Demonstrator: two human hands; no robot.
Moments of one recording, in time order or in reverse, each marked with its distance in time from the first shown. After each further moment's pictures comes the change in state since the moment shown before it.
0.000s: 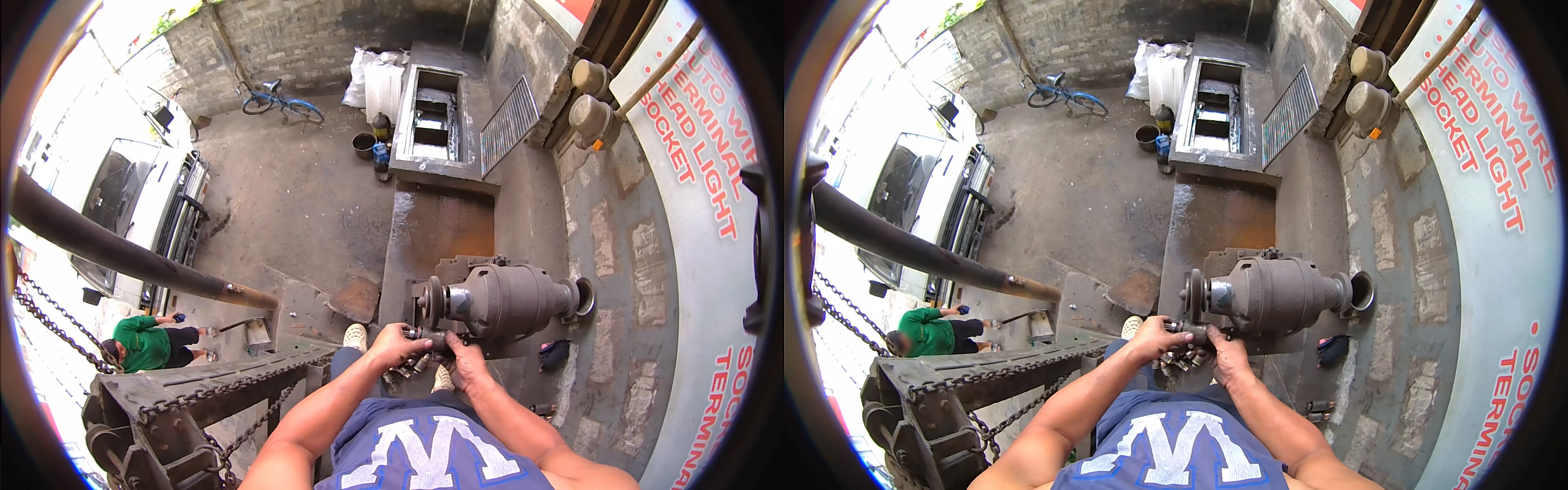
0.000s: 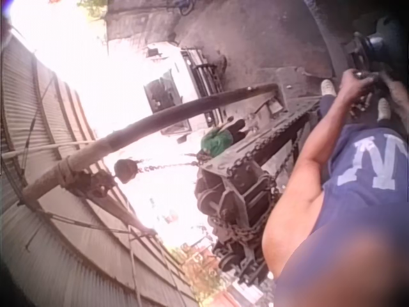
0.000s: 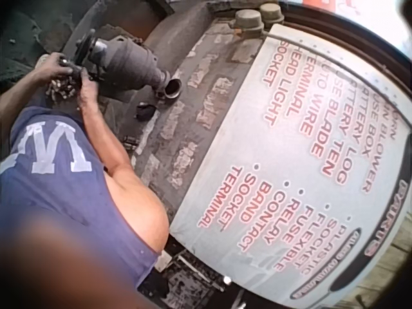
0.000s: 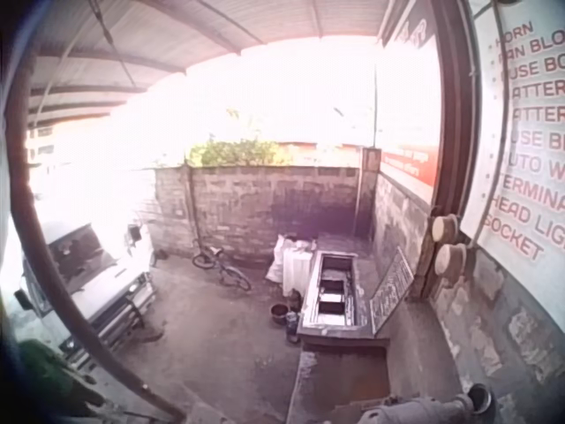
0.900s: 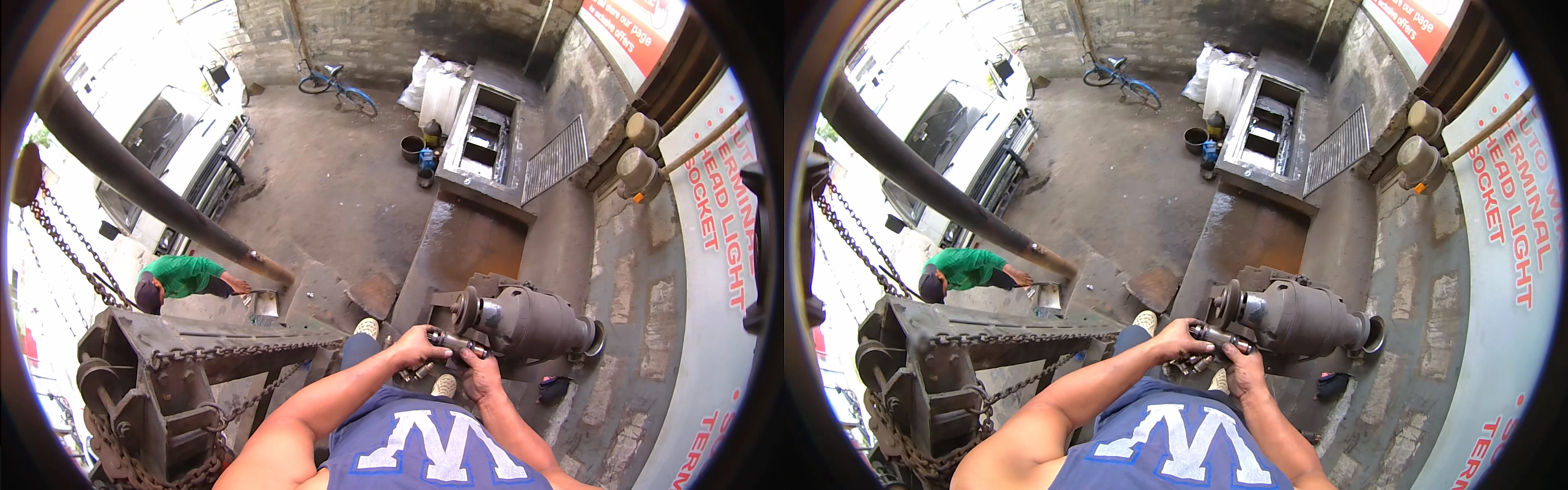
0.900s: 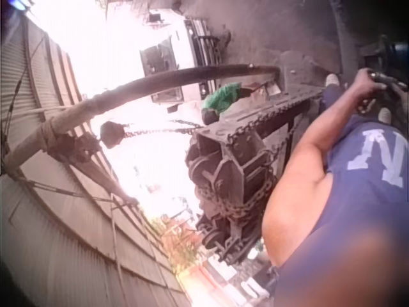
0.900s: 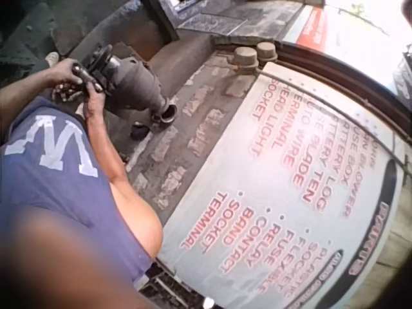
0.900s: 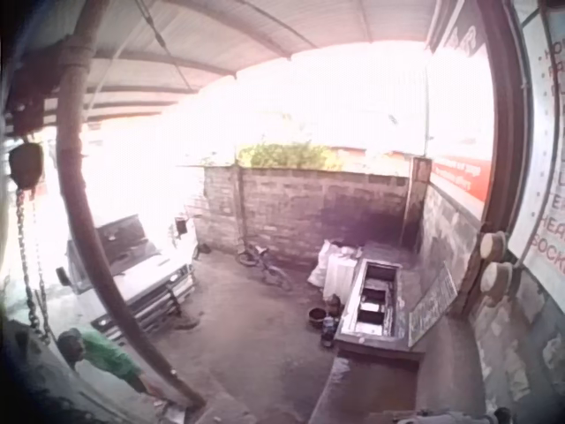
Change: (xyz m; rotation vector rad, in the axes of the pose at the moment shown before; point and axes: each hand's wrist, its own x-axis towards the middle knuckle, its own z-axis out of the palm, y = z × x) left_hand -0.001 -0.019 0.004 -0.199 -0.032 0.069; right_hand 0.006 0.004 -0.007 -0.030 -0.162 -0.043
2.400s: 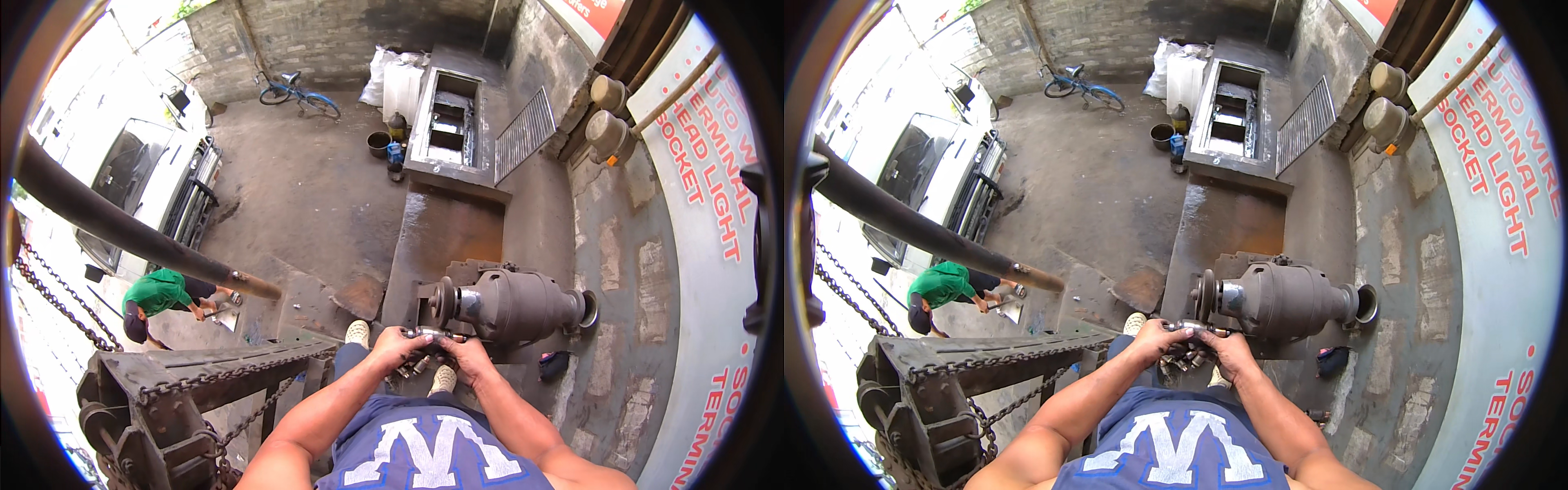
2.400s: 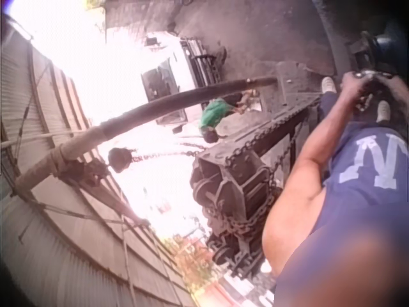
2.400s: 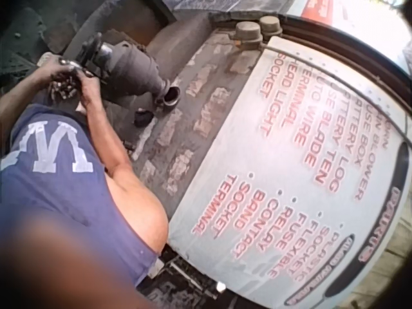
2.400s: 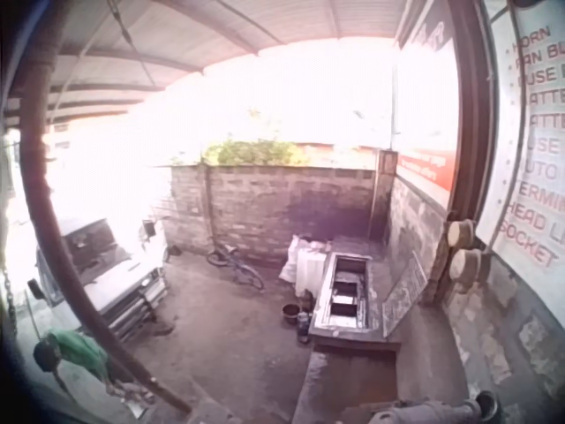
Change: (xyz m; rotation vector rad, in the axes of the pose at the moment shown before) left_hand -0.021 0.019 -0.002 -0.114 0.096 -0.133; right_hand 0.000 -0.024 0.022 -0.236 -0.016 0.119
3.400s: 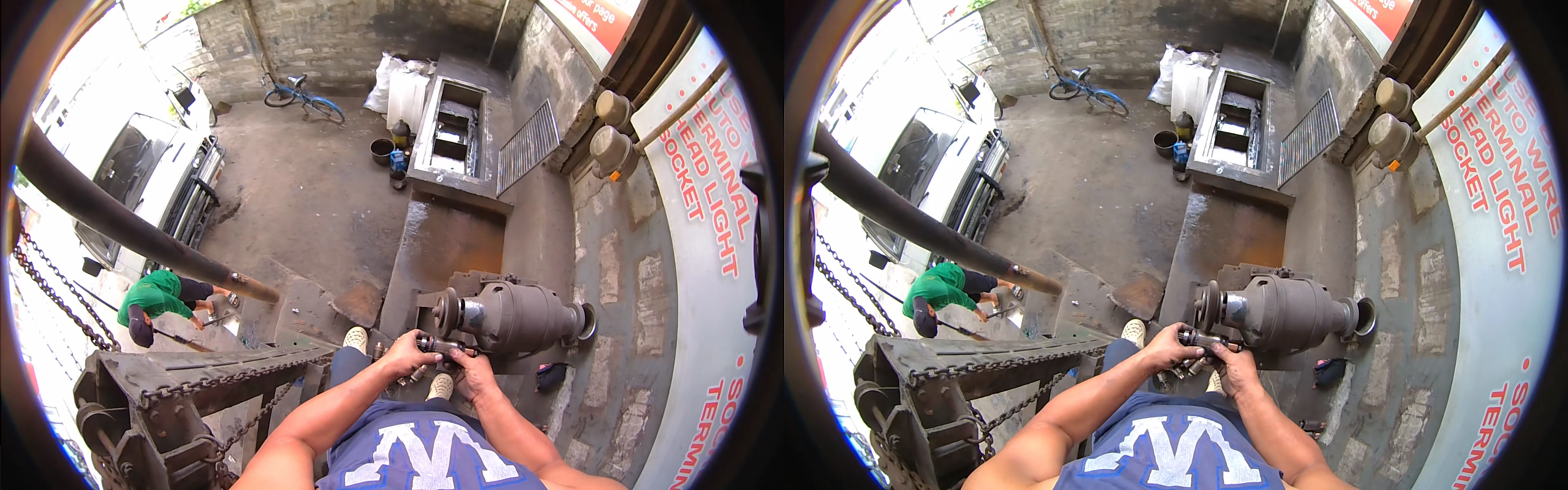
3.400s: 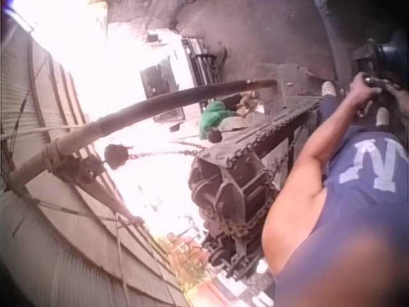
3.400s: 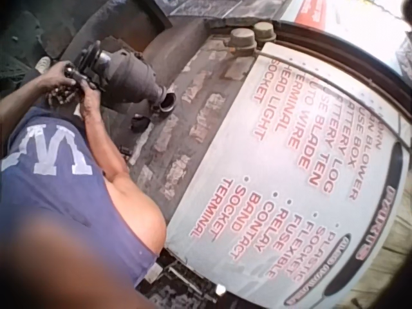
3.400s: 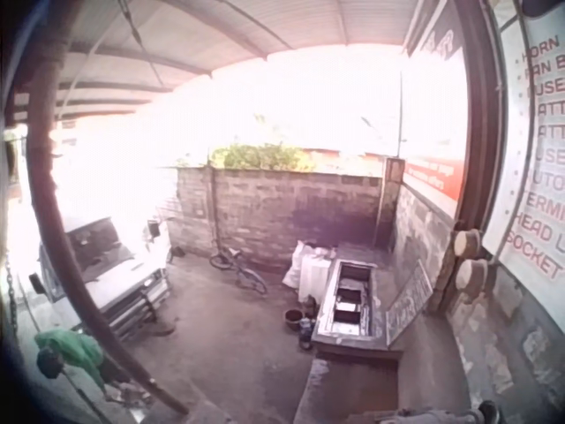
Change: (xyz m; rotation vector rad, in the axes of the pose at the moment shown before) left_hand 0.027 -0.018 0.005 0.064 -0.150 0.173; right_hand -0.003 0.014 -0.005 0.227 0.142 -0.056
